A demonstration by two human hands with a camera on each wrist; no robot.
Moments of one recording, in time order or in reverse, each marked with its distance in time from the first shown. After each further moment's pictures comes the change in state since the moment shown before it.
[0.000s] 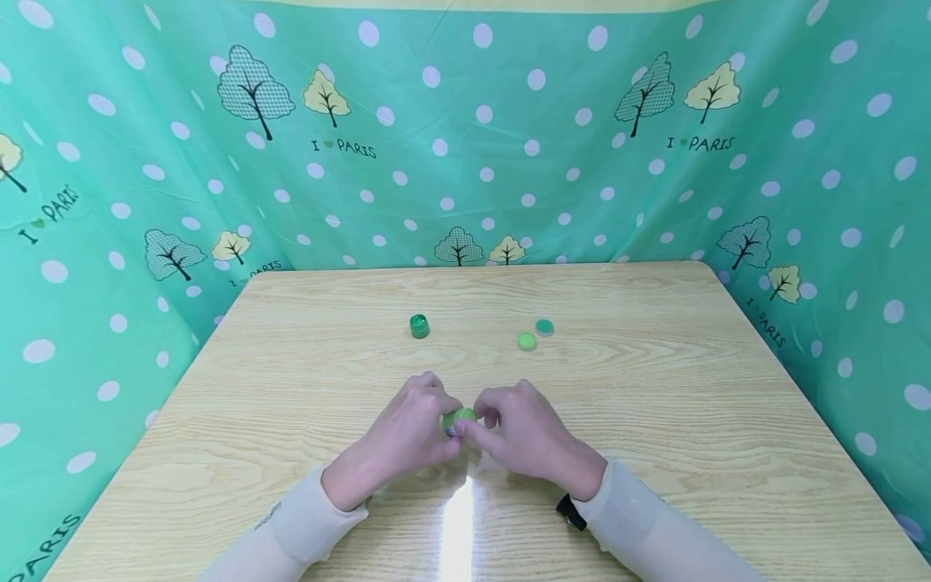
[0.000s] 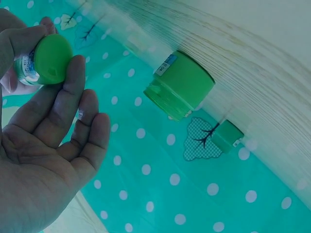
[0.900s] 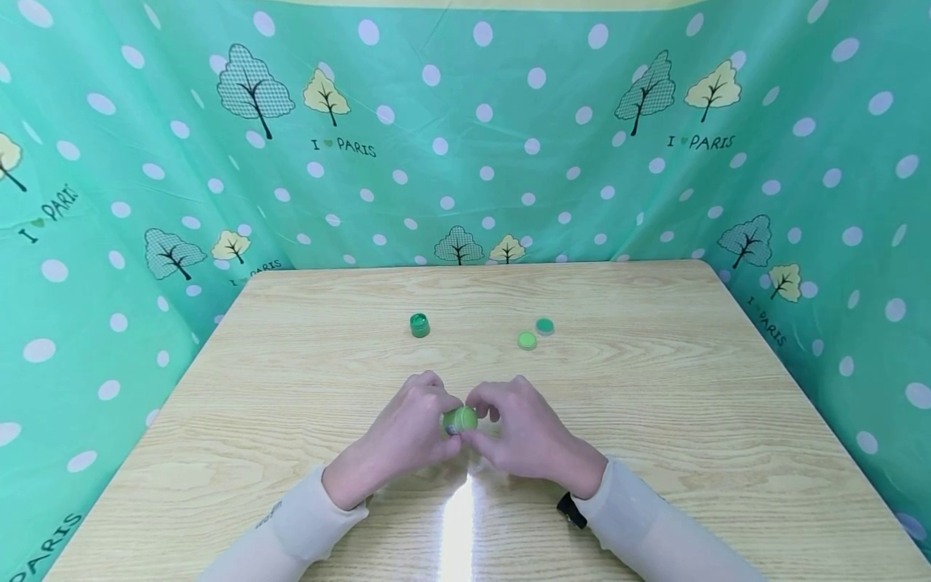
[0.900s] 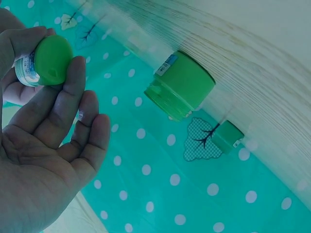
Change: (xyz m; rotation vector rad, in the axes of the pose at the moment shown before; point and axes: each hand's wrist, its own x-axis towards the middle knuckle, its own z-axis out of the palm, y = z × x) left_hand 0.001 0.000 0.000 0.022 -0.010 -0.003; right_hand -0.002 0.001 0.000 0.024 -0.011 -0.066
